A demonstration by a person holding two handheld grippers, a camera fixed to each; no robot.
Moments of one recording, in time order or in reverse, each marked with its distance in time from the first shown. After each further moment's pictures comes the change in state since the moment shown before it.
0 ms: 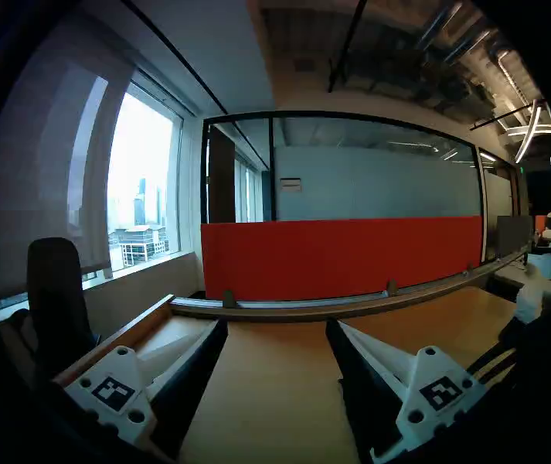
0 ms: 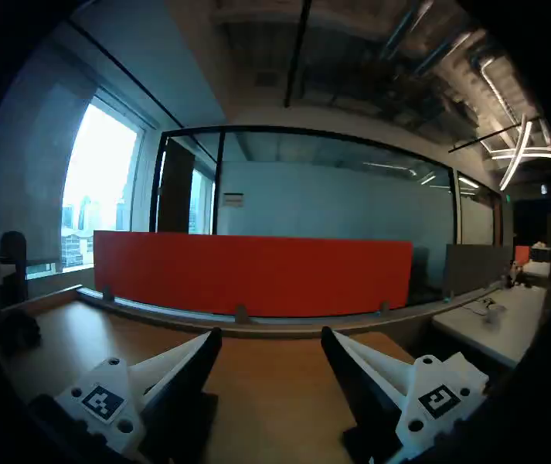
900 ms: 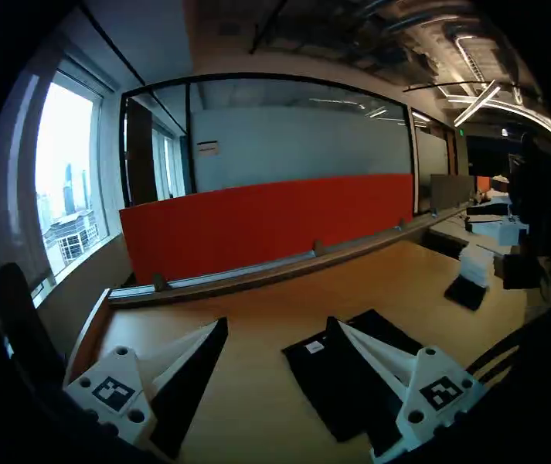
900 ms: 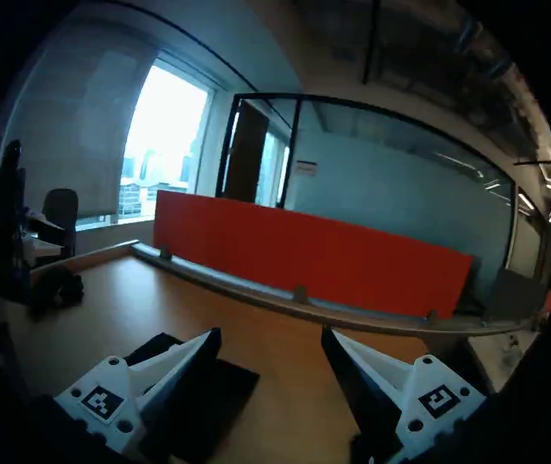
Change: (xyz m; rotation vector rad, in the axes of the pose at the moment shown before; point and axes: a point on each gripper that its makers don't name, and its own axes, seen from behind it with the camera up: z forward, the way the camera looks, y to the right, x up) left arm -0.016 0.074 -0.001 -0.378 -0.199 0.117; right arm 0.012 -0.069 -0.008 0.329 -0.185 -0.159
